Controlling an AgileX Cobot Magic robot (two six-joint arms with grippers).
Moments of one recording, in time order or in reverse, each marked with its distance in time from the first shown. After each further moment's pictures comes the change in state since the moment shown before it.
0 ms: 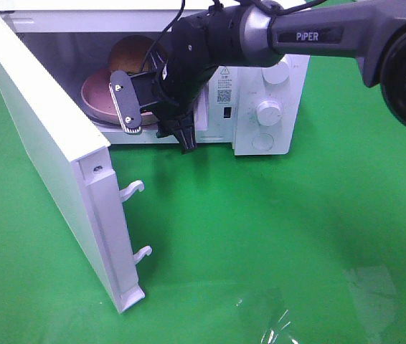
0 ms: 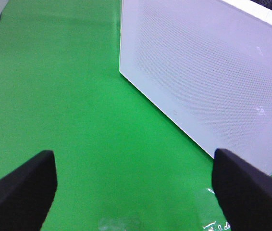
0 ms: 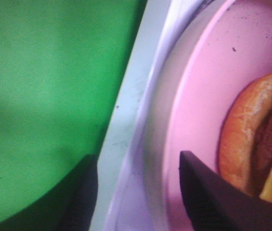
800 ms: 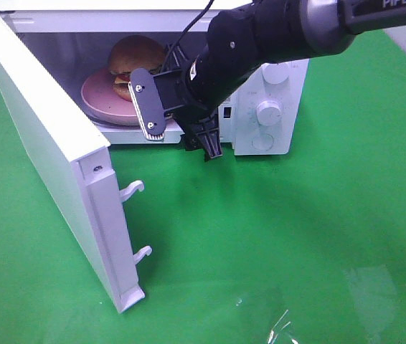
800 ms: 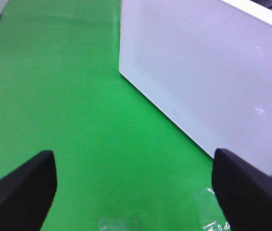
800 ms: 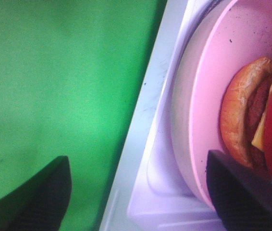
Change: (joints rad) left arm 0.000 0.000 0.000 0.000 0.000 0.000; right arm 0.000 -0.275 0.399 0.002 -0.162 0.001
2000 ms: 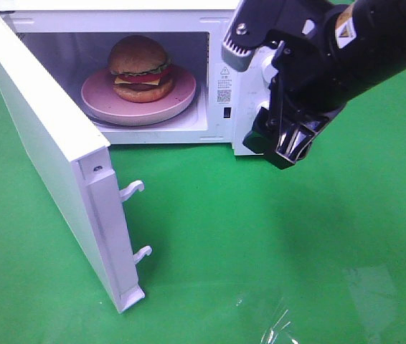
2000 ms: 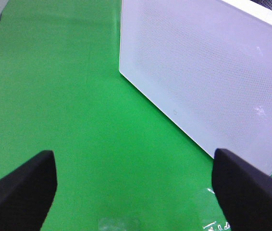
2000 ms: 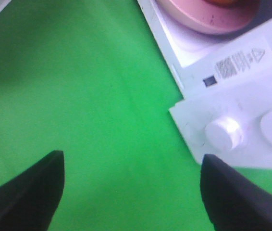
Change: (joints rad) left arm 0.000 0.000 0.000 0.000 0.000 0.000; right arm 0.000 -0.665 0.477 -0.075 0.203 0.958
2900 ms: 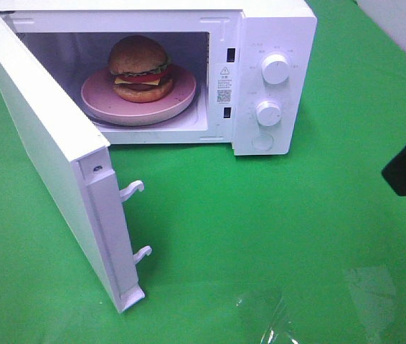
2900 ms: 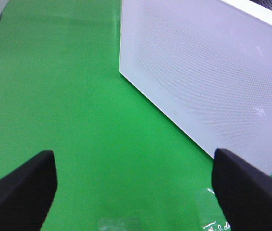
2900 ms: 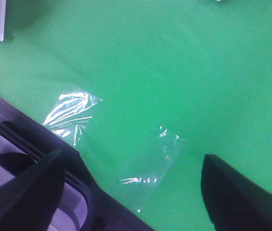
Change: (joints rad) left arm 0.000 0.000 0.000 0.000 0.000 0.000; right arm 0.000 -0.411 0.026 0.032 0.575 0.457
